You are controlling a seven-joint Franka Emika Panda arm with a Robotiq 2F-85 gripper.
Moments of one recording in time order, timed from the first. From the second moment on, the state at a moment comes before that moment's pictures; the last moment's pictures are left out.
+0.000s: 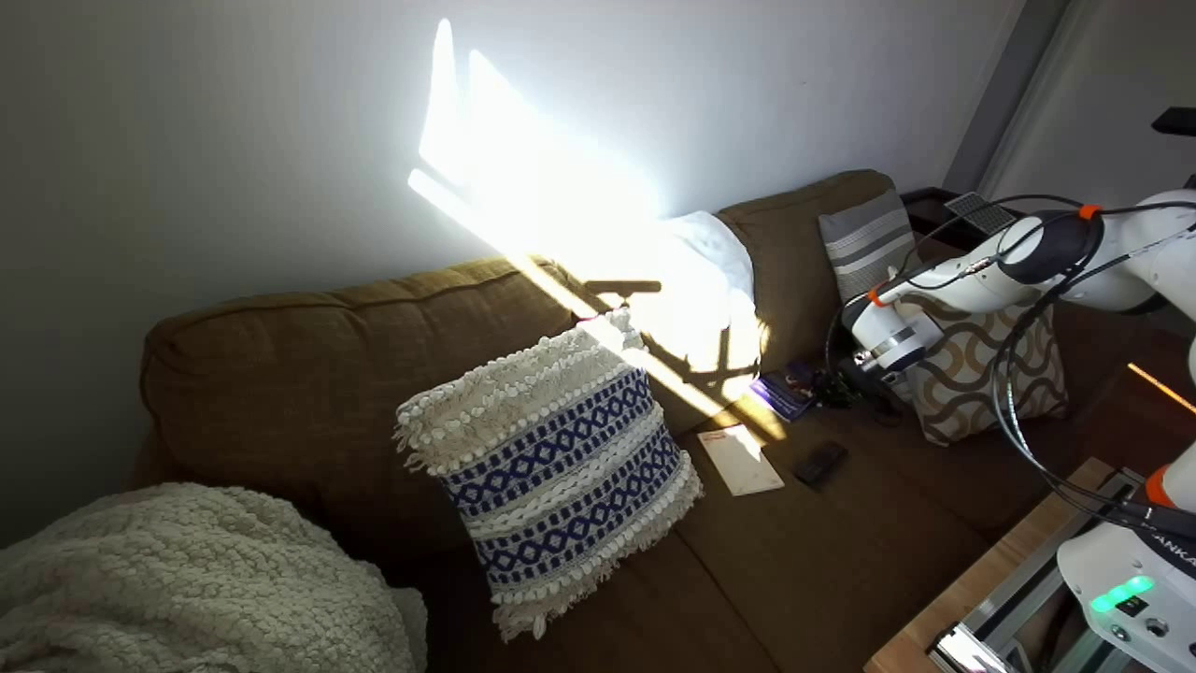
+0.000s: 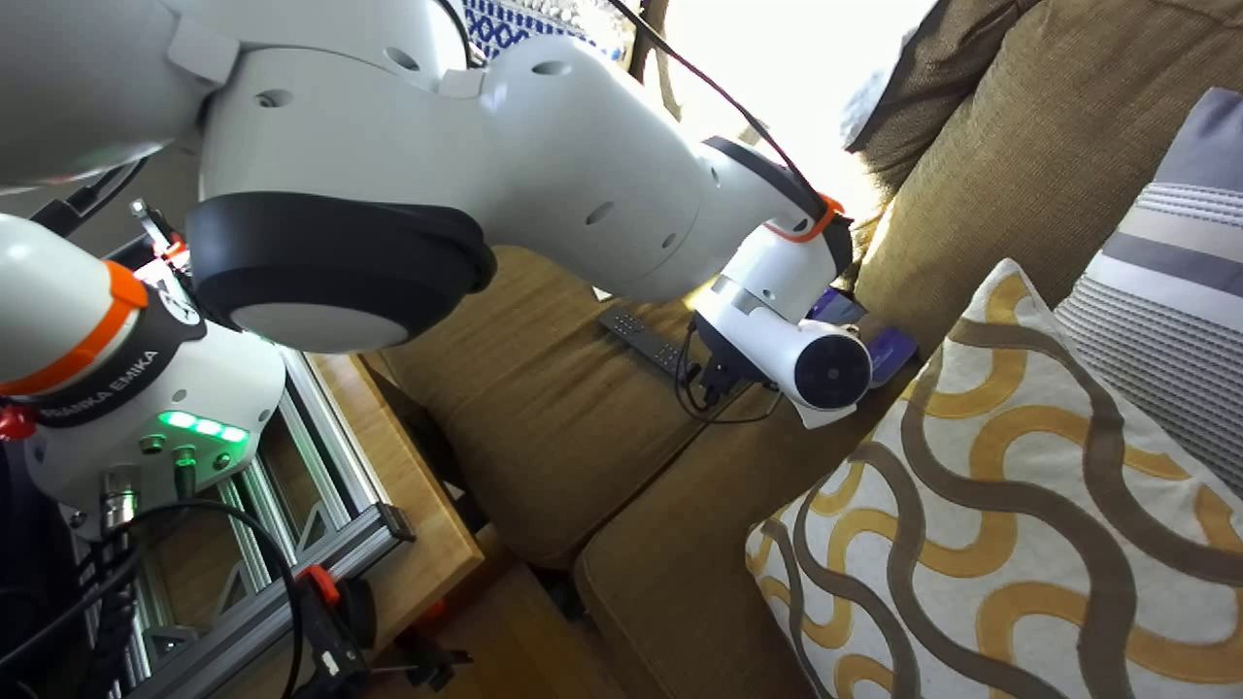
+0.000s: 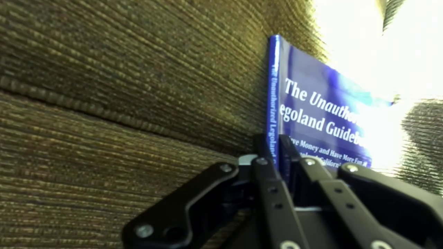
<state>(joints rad) -0.71 1.48 0.23 -1.26 0.76 2.66 -0.30</state>
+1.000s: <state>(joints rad) -0.76 1.28 0.17 -1.40 0.71 2.36 -0.42</state>
